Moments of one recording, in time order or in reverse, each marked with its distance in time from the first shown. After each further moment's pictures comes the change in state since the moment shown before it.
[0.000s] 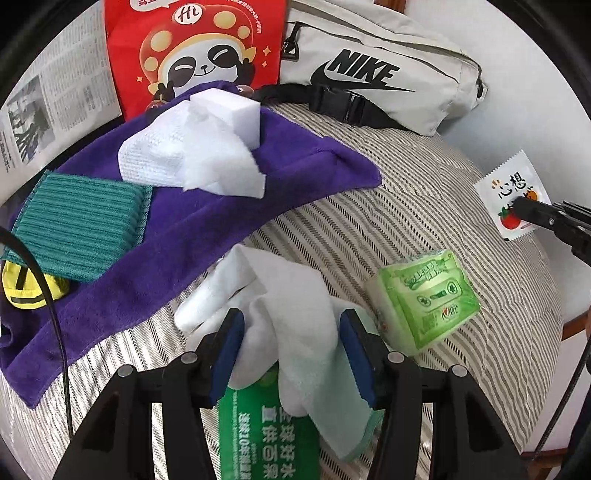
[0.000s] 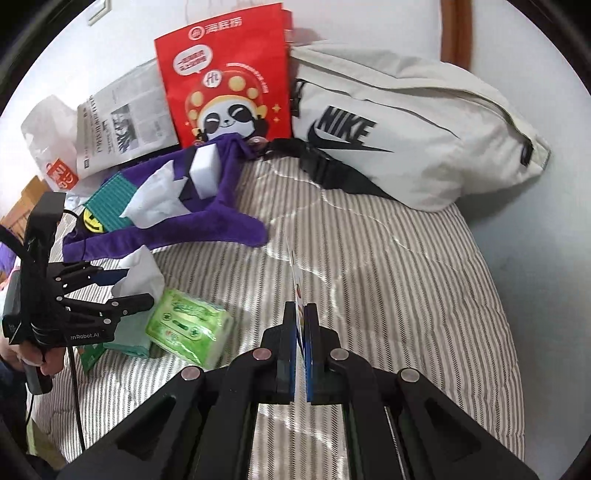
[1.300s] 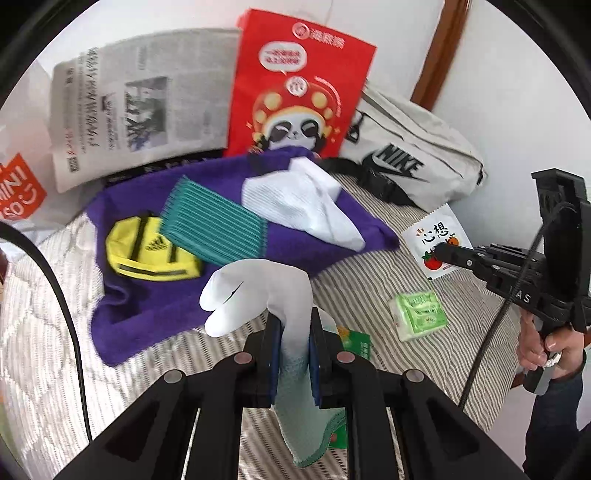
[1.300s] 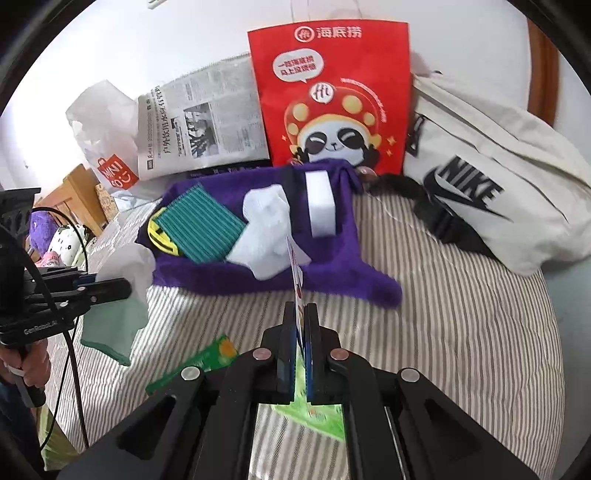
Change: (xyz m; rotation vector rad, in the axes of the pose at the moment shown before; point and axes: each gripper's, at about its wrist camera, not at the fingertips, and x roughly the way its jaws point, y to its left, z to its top) left arm -0.115 0.105 -0.022 -0.179 -0.170 -0.045; right arm 0.013 0.113 0.051 -0.117 -0.031 0.176
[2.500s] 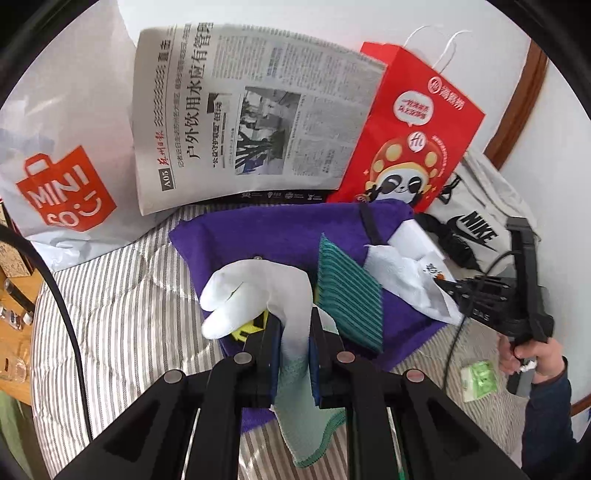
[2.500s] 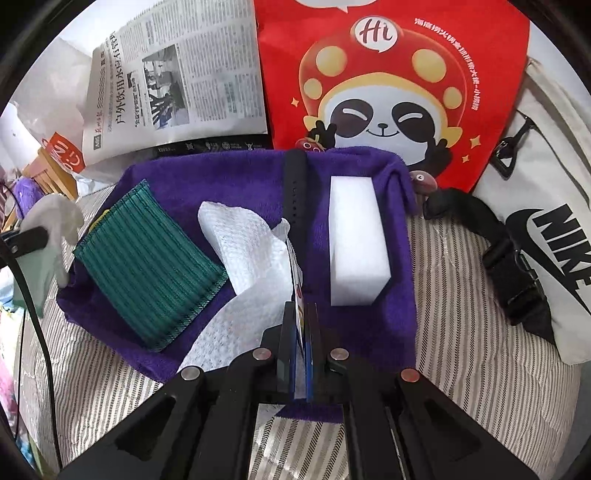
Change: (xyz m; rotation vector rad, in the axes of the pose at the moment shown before) left arm 0.010 0.119 0.056 -0.160 -0.030 0.103; right arm 0.146 0.006 0.081 -0.095 0.164 -0.017
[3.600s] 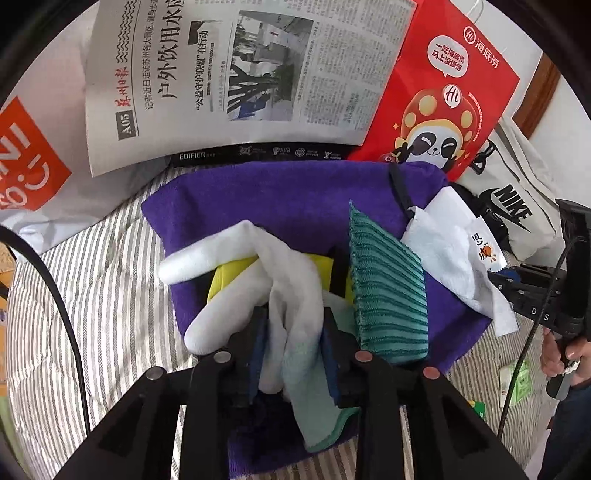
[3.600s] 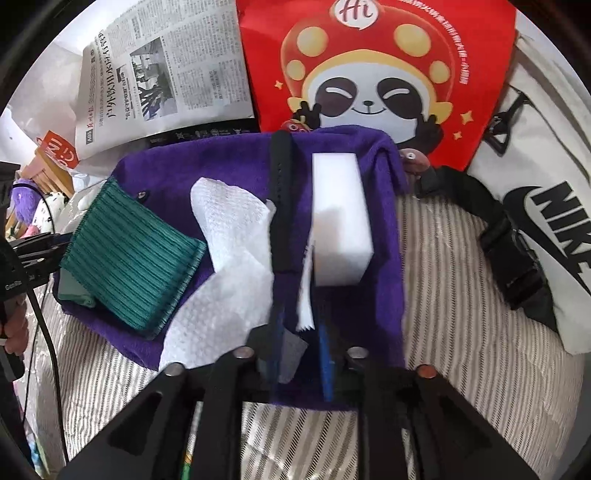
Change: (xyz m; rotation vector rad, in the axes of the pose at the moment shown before) left arm 0.066 0.004 -0.009 -0.003 0.105 0.030; right arm 0.000 -0.011 -0.007 0.029 0.044 -0.003
